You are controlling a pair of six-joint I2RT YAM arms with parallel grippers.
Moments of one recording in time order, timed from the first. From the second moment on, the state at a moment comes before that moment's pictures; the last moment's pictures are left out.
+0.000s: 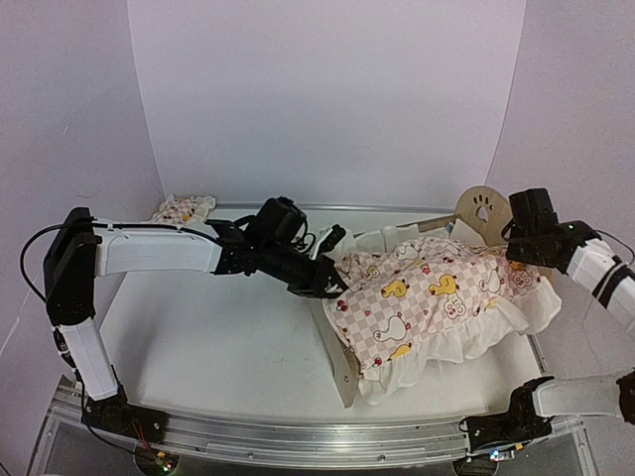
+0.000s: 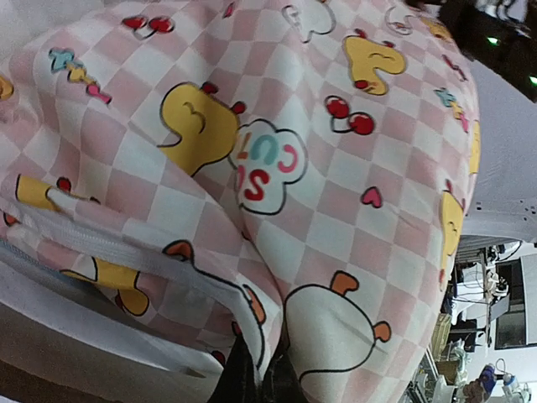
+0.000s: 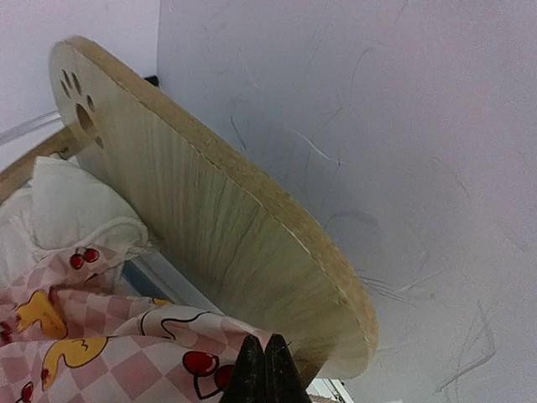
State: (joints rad) left arm -0.94 1.80 1.35 -0.19 0.55 -0.58; right arm 0.24 1.05 0.95 -0.70 0.76 0.36
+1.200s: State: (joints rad) left arm -0.91 1.88 1.58 -0.25 0.47 -0.55; right arm 1.22 1.39 1.28 -0.66 0.28 0.54
